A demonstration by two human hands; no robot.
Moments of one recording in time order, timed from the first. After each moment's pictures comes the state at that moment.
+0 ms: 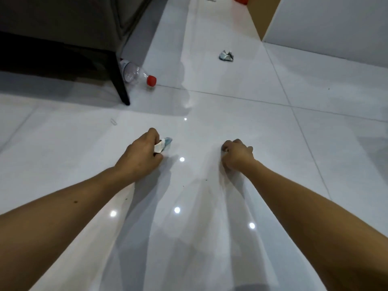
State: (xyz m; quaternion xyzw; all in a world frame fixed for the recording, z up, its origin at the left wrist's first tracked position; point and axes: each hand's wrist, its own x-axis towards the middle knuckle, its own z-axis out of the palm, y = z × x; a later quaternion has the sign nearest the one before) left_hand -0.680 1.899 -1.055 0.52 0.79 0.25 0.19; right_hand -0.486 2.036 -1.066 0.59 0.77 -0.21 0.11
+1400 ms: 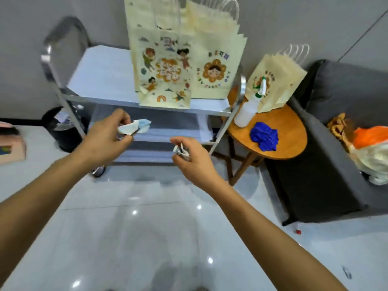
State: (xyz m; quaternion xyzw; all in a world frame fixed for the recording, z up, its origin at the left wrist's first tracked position) left_hand -0.487 1.082 -0.203 -0.09 0.92 0.36 -0.12; right_hand -0.532 1.282 -0.214 -0.24 0.87 -0.41 0.13
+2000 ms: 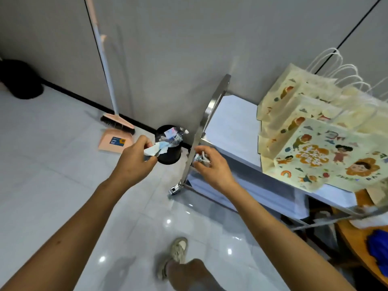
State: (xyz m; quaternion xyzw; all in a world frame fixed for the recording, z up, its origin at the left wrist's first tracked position) left_hand -0.403 0.771 -0.203 -0.37 0.82 0.39 -0.18; right_hand -0.545 0.911 -0.199 -0.38 0.82 -0.37 0.24
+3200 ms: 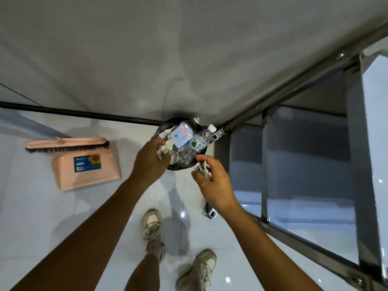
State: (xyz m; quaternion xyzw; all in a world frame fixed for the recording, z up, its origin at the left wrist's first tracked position) left_hand -0.745 0.317 -0.572 -0.32 0.81 0.47 0.09; right_hand -0.775 0.469 -0.526 -0.03 0.87 -0.40 0.30
